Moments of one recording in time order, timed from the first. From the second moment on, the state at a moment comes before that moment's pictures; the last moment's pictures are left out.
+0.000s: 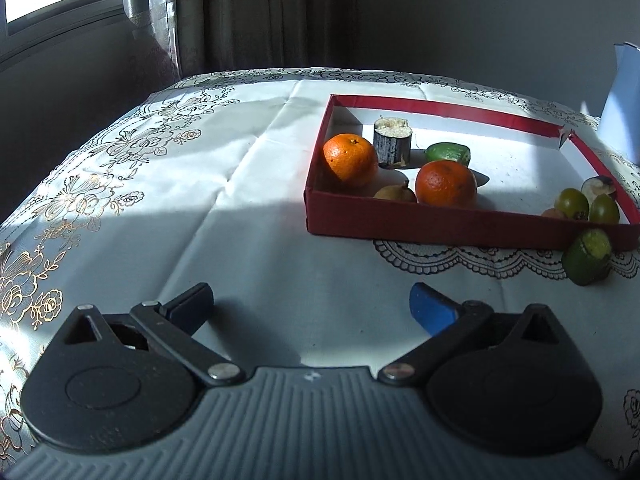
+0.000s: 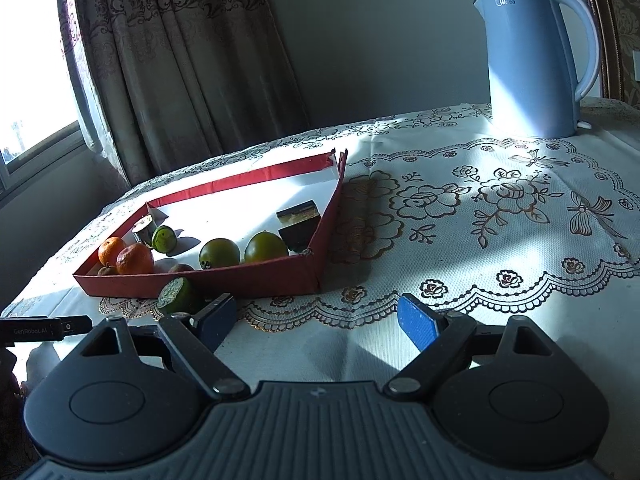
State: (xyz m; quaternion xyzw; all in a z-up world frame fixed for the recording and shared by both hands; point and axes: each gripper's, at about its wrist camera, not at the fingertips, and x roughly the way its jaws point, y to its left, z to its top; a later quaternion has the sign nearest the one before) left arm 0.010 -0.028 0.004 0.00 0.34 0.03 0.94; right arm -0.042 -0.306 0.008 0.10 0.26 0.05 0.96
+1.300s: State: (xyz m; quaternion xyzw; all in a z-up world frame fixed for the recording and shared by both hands) left arm 0.010 -0.023 0.005 -0.02 0.34 0.03 0.94; right arm -0.003 -0.183 0.005 -0.02 0.30 0.09 0.95
